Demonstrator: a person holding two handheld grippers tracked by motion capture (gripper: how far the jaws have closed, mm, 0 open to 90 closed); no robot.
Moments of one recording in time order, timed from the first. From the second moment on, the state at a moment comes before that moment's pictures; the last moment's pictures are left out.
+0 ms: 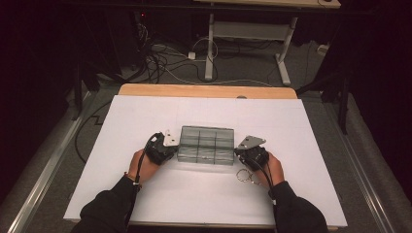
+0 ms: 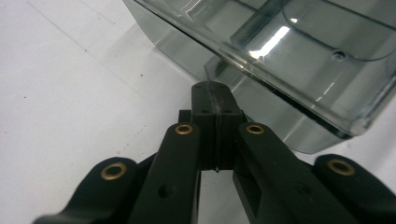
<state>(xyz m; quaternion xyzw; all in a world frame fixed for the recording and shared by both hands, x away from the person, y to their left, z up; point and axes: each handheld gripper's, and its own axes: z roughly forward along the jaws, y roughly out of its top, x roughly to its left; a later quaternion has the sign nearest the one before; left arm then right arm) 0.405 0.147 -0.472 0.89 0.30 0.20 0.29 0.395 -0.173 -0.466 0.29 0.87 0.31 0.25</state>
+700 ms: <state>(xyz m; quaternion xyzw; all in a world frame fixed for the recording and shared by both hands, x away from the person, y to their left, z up) 0.395 0.145 -0.473 0.89 0.29 0.19 0.30 0.385 -0.179 -0.466 0.28 0.87 0.30 0.25</state>
